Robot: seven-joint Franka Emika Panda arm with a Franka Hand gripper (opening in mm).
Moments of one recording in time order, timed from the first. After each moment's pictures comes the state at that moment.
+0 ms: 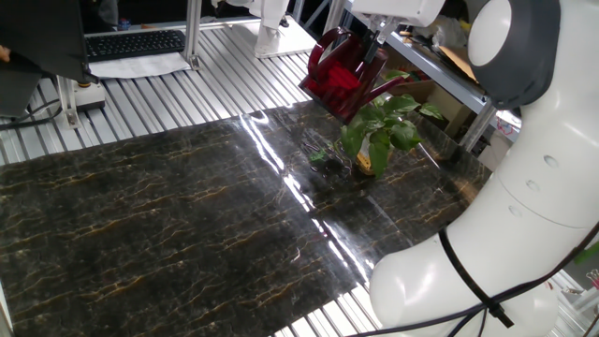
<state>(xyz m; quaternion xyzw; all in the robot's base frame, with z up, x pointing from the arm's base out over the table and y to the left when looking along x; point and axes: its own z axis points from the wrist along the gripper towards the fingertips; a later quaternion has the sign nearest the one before) 0.449 -0.176 0.444 -0.74 -0.58 -0.07 0.33</state>
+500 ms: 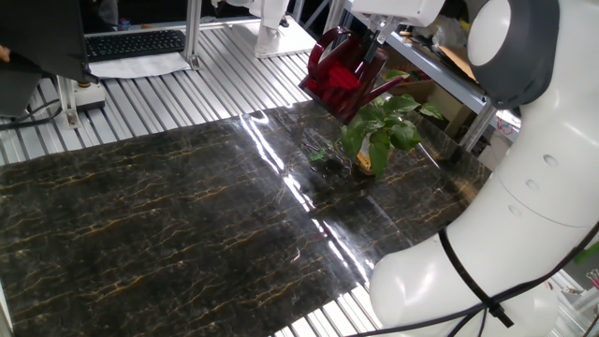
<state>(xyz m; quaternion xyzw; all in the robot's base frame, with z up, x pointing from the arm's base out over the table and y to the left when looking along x) 0.449 -0.176 0.444 -0.74 -0.58 -0.07 0.33</state>
